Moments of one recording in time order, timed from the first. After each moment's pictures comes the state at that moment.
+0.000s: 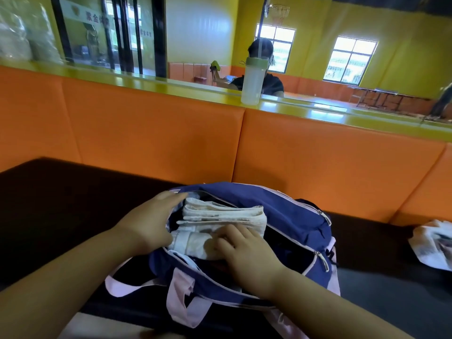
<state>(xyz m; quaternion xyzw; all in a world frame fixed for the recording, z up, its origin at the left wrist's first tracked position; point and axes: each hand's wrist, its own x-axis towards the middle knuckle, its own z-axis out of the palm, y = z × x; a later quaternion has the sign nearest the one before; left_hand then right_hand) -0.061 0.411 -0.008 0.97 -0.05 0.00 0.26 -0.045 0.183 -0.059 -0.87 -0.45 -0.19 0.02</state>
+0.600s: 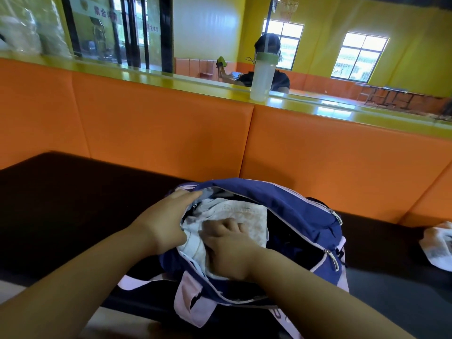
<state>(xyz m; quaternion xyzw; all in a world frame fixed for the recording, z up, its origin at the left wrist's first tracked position) -0.066 0.402 -0.009 0.96 -0.06 0.00 0.27 -0.025 0.228 -0.069 -0.92 -0.39 0.03 0.00</state>
